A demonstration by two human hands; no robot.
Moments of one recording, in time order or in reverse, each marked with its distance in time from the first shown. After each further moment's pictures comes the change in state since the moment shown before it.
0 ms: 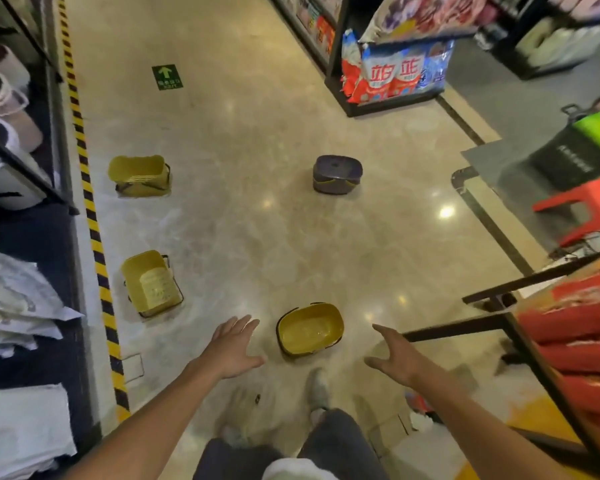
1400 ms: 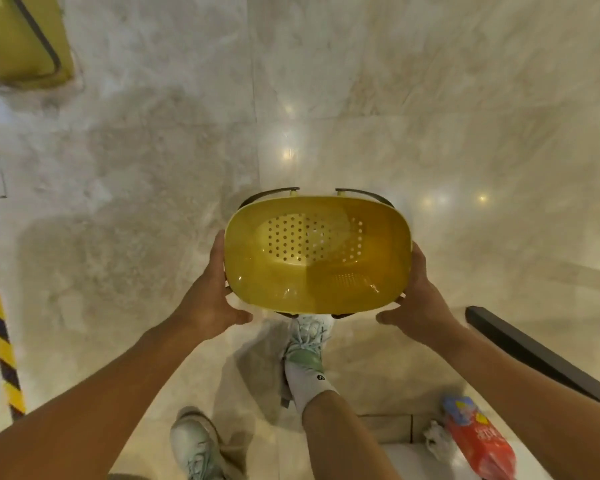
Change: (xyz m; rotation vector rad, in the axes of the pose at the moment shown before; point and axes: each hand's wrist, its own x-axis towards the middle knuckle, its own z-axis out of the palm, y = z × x) left_hand 0.425 -0.067 0.408 -0.993 0.068 -0.464; right_hand 0.557 0.288 0.259 0.178 -0.273 -0.195
